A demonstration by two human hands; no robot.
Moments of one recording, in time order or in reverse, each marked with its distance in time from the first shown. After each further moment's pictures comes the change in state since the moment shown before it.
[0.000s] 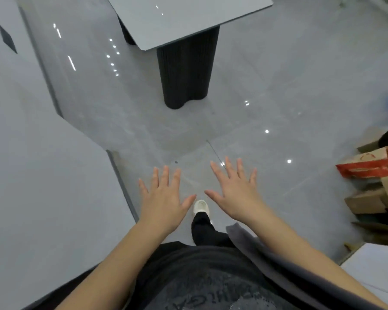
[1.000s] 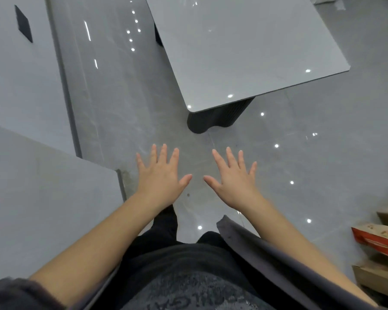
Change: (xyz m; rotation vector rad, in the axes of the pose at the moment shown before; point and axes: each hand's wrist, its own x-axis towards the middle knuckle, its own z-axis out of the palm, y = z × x) left_hand 0.308 -0.145 -0.189 0.005 -0.021 -0.098; right_hand 0.323 -0.131 -0.178 -0.039 -0.053 -0.029
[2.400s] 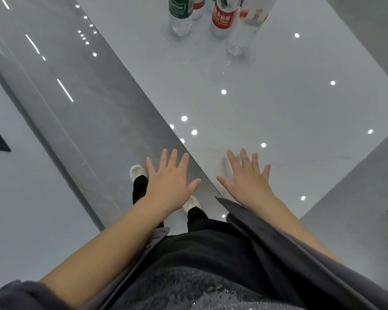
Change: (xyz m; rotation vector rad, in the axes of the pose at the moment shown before) left_hand 0.424 -0.155 -0.242 0.124 -0.194 0.313; right_hand 0.384 -0.142 -0.211 0.185 -0.094 0.331
